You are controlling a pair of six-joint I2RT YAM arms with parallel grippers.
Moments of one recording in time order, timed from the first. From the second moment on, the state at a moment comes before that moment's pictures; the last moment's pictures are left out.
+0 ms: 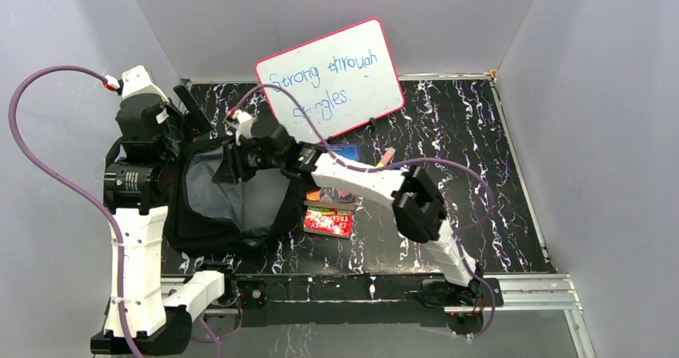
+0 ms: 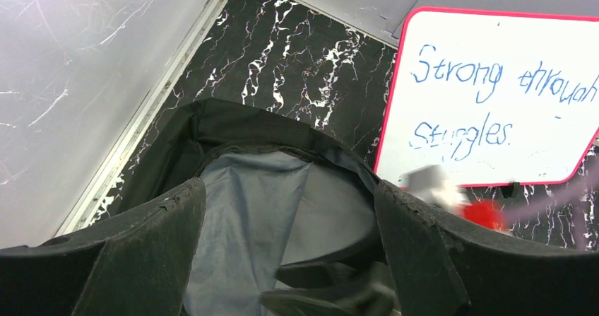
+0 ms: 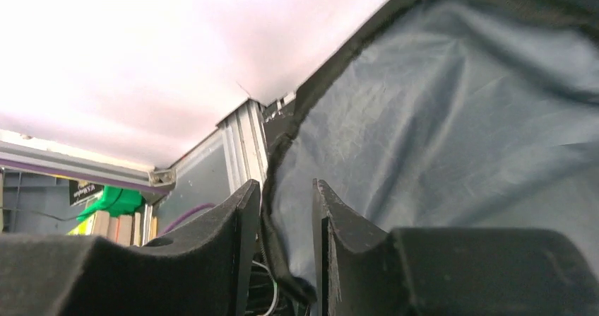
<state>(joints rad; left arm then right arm) -0.03 1.00 1.54 -0.92 -0.31 -0.33 1.14 2.23 2.00 -0.04 -0.39 0.60</state>
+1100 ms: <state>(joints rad) -0.05 1.05 1.22 -0.86 0.04 -0.27 0.62 1.32 1.01 -0.30 0.00 0.61</state>
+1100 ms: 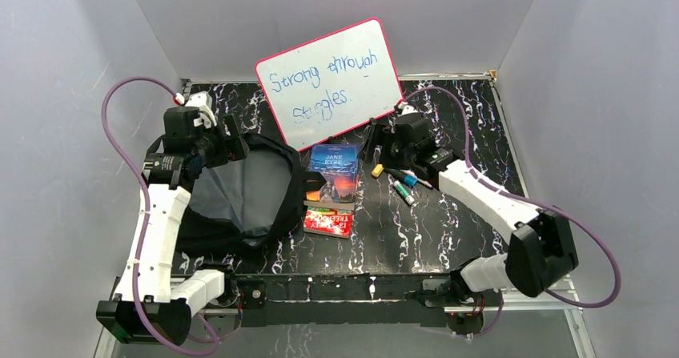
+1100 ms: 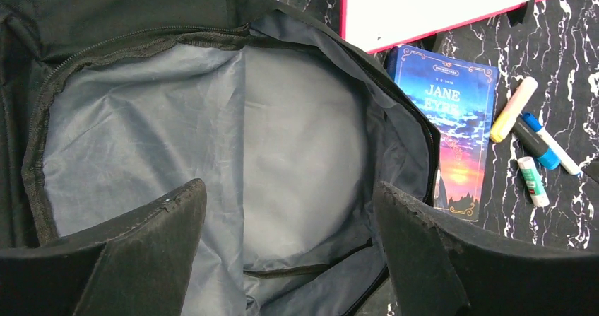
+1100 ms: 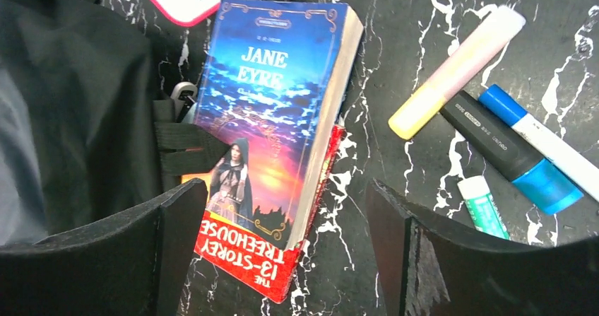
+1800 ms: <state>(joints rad) -0.05 1.05 1.14 -0.84 0.11 -0.29 0.43 1.76 1.04 -0.06 -0.41 0.73</state>
